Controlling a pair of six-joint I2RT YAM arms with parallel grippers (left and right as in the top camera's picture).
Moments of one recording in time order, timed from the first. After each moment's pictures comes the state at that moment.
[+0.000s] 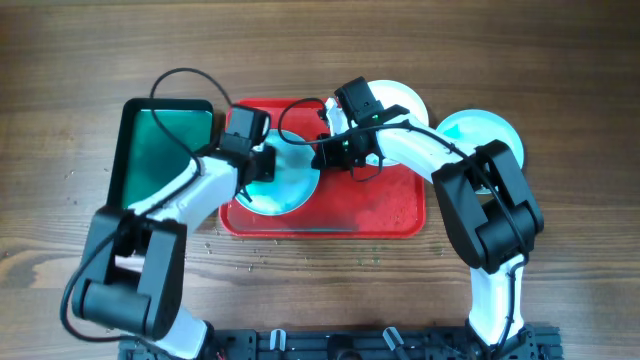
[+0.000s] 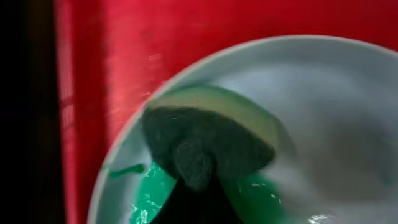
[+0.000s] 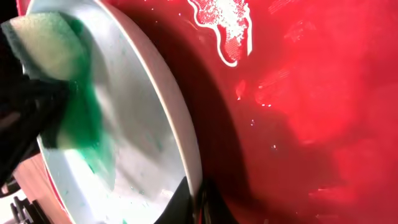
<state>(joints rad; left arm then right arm) -0.27 1.74 0.91 -0.33 -0.12 -0.21 0.49 2.13 1.36 -0.45 -0.56 0.37</state>
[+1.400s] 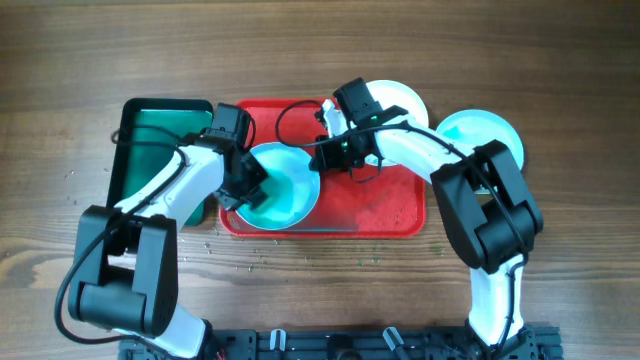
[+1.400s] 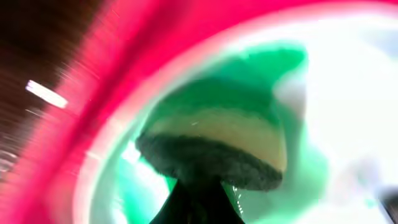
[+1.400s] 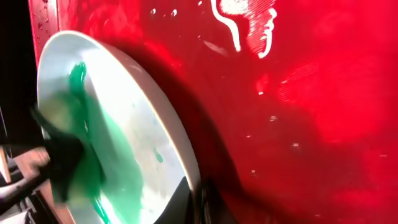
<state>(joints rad) -0.22 1.74 0.98 -0.70 0.15 -0.88 0.50 2.13 1.36 -0.45 -0.58 0.34</state>
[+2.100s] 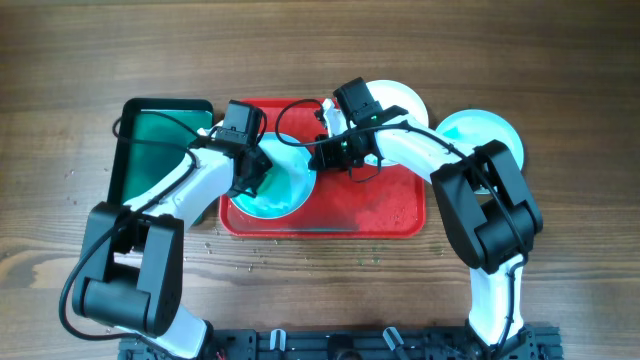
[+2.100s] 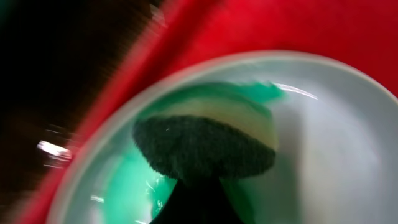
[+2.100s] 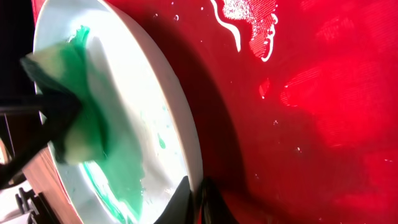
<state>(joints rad) -0.26 1.75 0.97 -0.53 -0.12 -0.89 0.50 2.13 1.36 -0.45 -0.58 0.35</state>
